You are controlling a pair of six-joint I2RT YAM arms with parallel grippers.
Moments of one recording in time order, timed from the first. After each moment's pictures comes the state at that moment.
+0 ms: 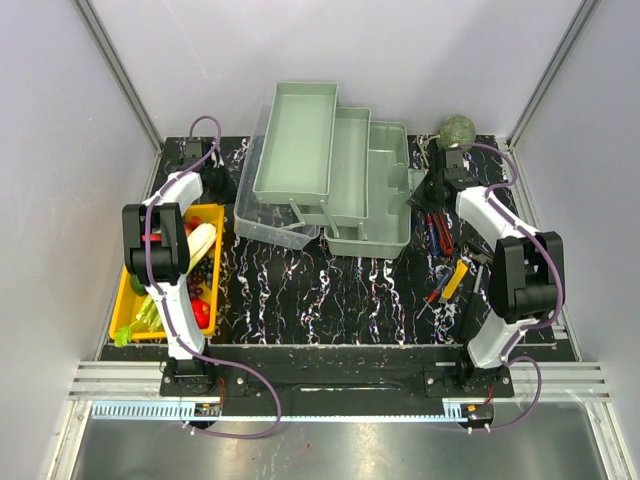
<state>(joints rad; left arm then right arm) 0.04 2.05 1.54 -0.44 0.25 -0.36 0.15 1.74 1.28 -0.40 -0.03 0.74</state>
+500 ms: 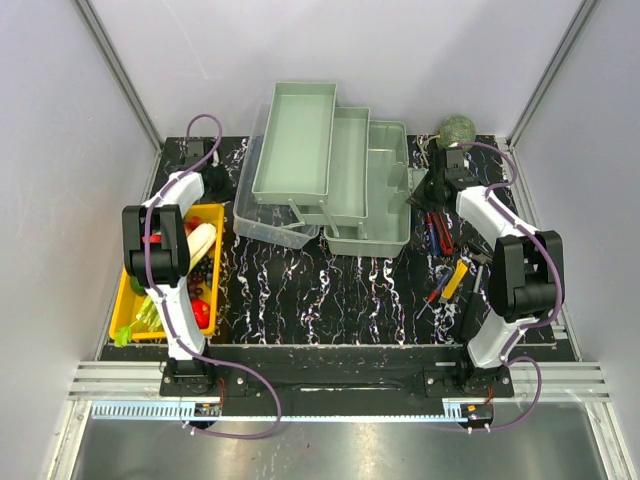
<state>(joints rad) 0.02 2.03 1.53 -0.42 0.14 -0.39 0.15 1.75 1.29 -0.38 -0.05 0.73</state>
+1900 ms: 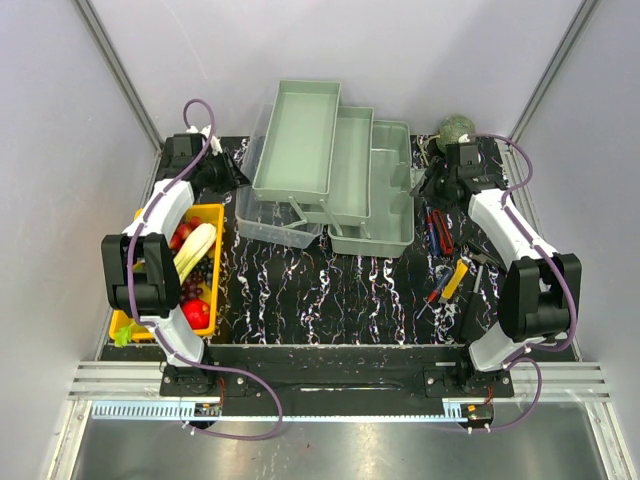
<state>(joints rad) 0.02 1.75 1.40 -0.35 0.44 -0.37 0.13 1.60 1.30 -0.48 -0.05 0.63</state>
